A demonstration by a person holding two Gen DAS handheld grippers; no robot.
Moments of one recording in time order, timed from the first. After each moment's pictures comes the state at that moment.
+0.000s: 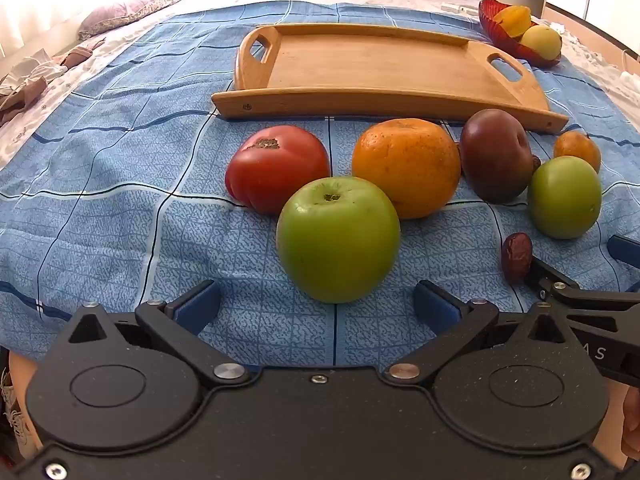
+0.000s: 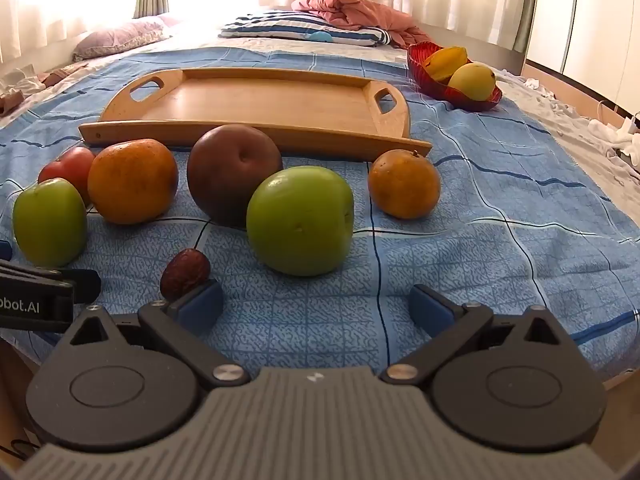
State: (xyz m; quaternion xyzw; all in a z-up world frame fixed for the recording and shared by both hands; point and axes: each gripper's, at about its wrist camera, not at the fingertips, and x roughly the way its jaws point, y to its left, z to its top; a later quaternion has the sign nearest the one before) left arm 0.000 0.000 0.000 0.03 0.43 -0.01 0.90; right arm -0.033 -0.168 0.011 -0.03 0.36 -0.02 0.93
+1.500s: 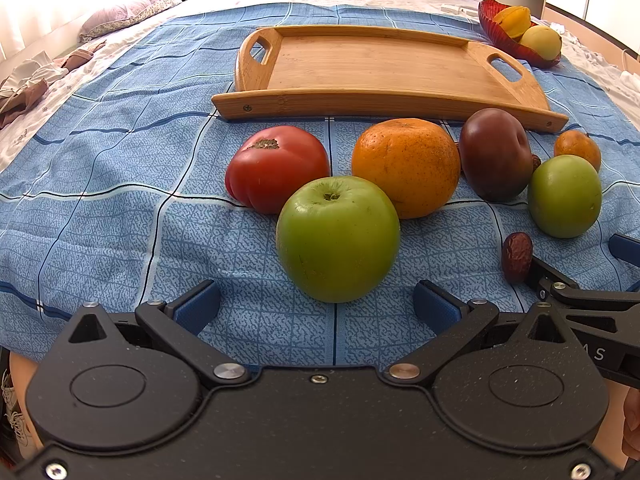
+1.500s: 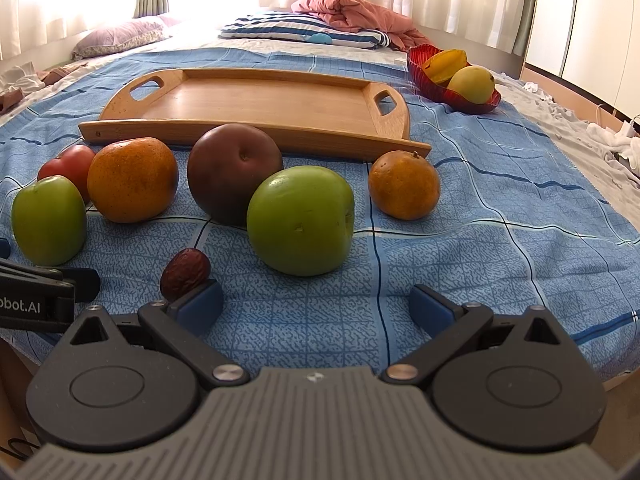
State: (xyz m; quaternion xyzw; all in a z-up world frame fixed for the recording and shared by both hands) left arm -0.001 0.000 0.000 0.03 0.43 -0.01 0.90; right arm -0.034 -0.166 0.012 -0.03 0.36 -0.02 0.93
